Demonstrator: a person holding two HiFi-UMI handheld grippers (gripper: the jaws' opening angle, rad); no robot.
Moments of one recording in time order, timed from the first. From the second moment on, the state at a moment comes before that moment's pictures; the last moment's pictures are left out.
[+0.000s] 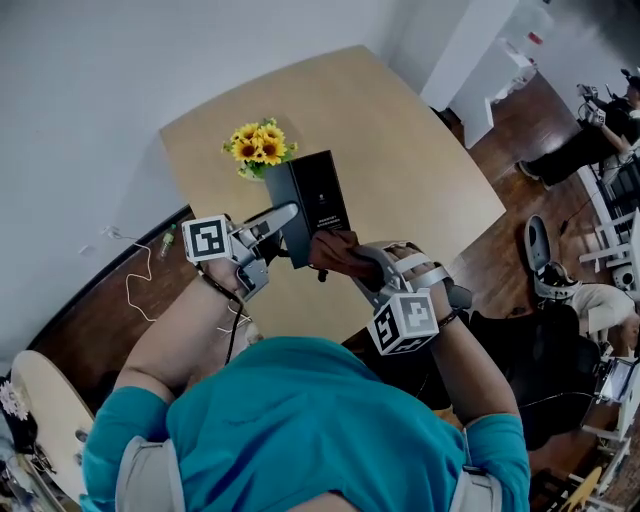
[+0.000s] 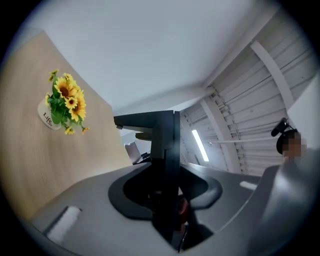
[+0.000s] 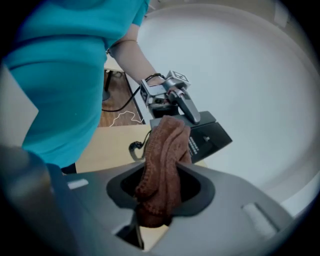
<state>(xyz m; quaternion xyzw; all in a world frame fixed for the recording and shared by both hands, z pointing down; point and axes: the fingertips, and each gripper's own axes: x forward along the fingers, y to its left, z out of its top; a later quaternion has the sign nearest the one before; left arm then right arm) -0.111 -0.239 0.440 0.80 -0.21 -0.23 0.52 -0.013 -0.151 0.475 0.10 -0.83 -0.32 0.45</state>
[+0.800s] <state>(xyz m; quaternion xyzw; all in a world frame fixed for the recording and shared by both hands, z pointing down) -0.111 -0.227 0.411 0.71 -0.11 -0.37 0.60 -0.010 -0.132 0.415 0.15 -0.91 -0.26 0.28</state>
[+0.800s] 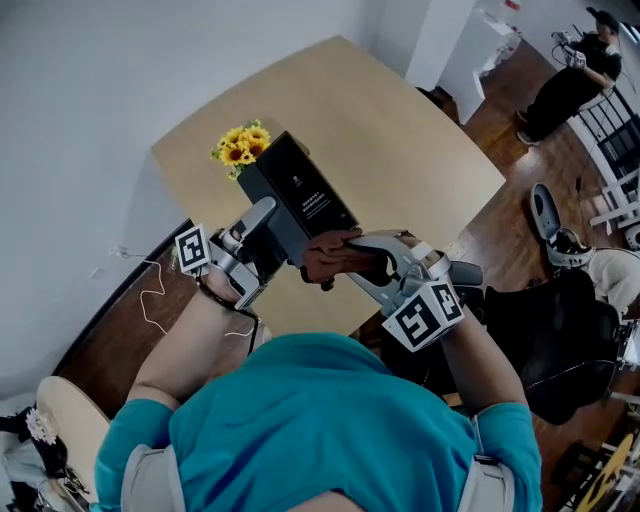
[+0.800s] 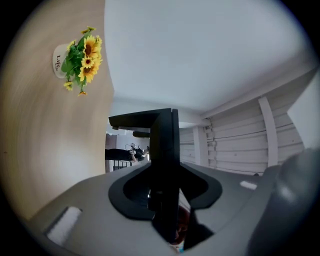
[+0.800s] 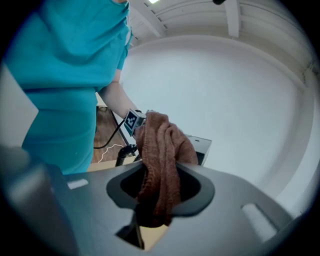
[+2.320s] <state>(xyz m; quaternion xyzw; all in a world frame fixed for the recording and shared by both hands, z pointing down) -0.103 -0.152 0.376 0.82 0.07 -0.36 0.45 -0.007 -0.099 0.355 -0.05 -0.98 -0.06 0.18</state>
